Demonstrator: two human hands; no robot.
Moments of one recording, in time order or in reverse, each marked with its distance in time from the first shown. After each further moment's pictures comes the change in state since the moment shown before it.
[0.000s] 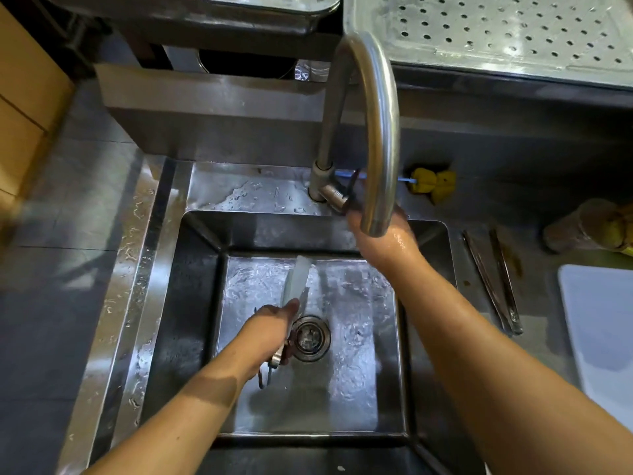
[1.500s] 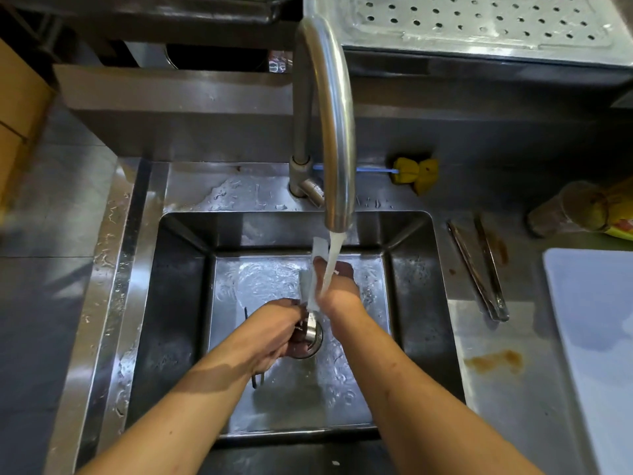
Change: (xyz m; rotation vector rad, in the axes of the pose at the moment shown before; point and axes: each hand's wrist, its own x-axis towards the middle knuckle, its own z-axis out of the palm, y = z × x) left_hand -0.032 0.036 0.026 -0.258 -0.273 0.014; right_hand -0.029 0.064 0.088 0.341 -0.046 0.606
